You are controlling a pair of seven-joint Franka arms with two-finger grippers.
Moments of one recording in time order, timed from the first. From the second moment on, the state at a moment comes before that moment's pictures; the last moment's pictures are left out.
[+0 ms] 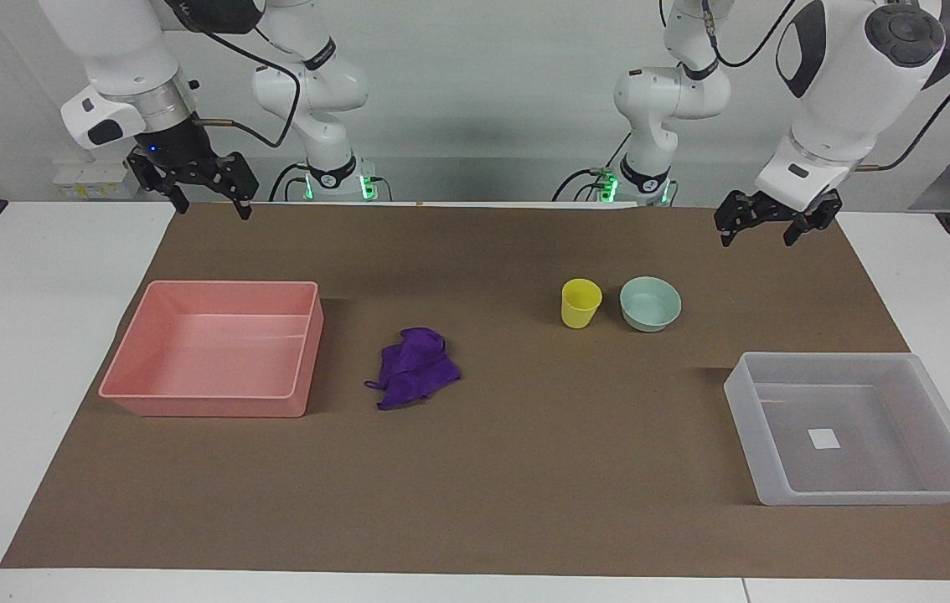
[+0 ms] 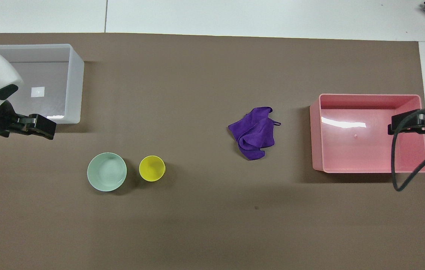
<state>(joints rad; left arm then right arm) -0.09 0.00 -0.06 -1.64 0.06 1.53 -0.05 0.07 -0.05 -0.09 -1.60 -0.01 1.53 0.11</state>
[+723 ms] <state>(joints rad) -0.09 0.00 -0.06 -1.64 0.06 1.52 -0.05 0.07 -0.05 -0.09 -1.60 -0.01 1.53 0.11</state>
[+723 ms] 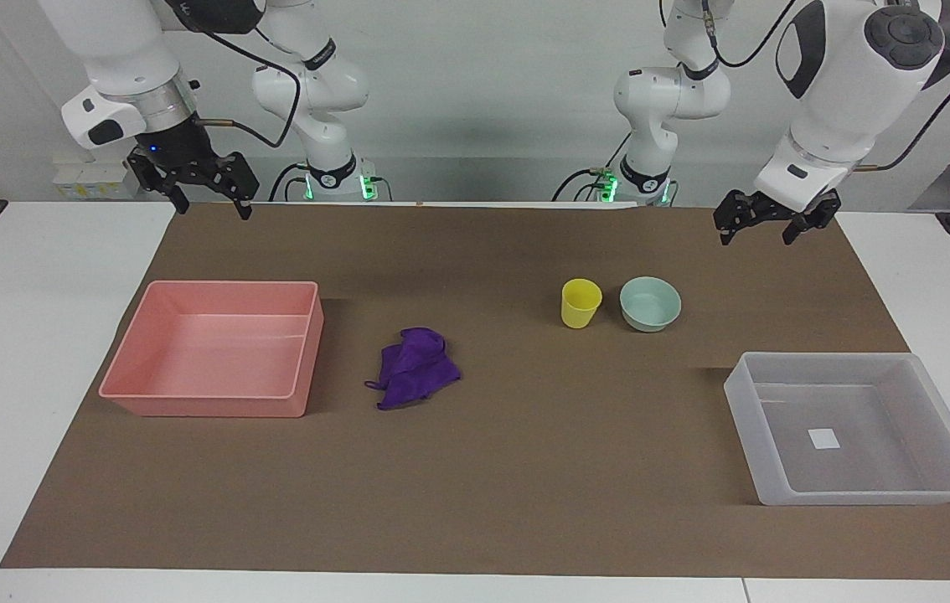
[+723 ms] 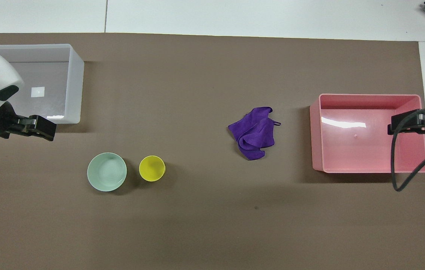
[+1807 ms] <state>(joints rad) -0.09 0.02 -0.05 -1.64 0.01 1.56 -0.05 0.32 0.17 -0.08 -1.73 -0.03 2.05 0.32</state>
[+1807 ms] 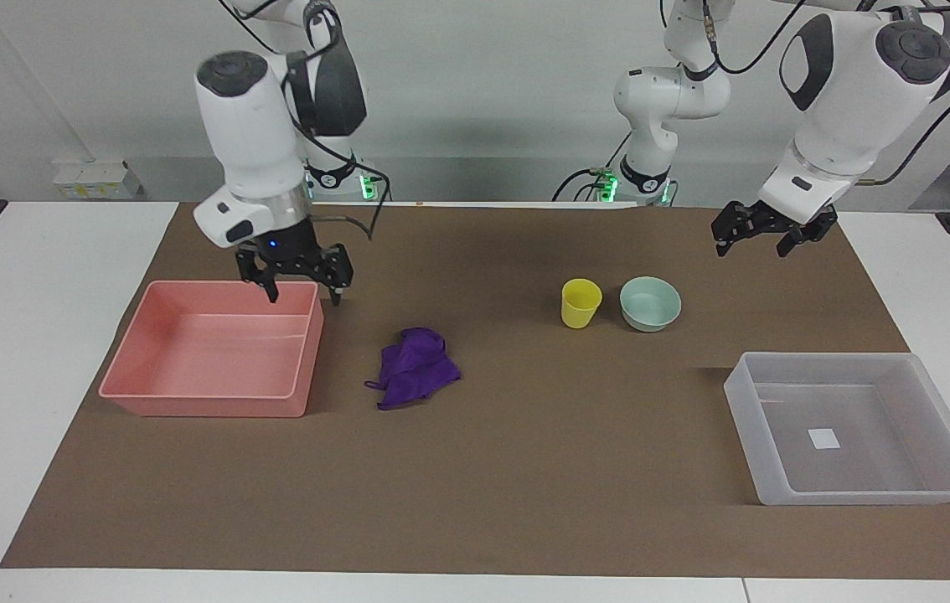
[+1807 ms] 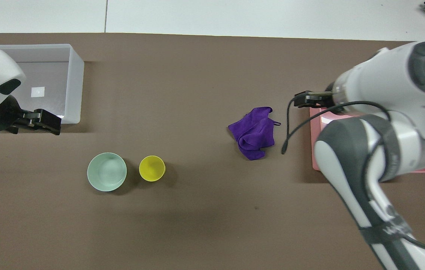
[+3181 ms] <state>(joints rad) -0.23 0.17 -0.06 -1.99 -0.12 1.81 -0.64 0.41 0.37 -0.07 -1.87 0.01 2.35 0.44</state>
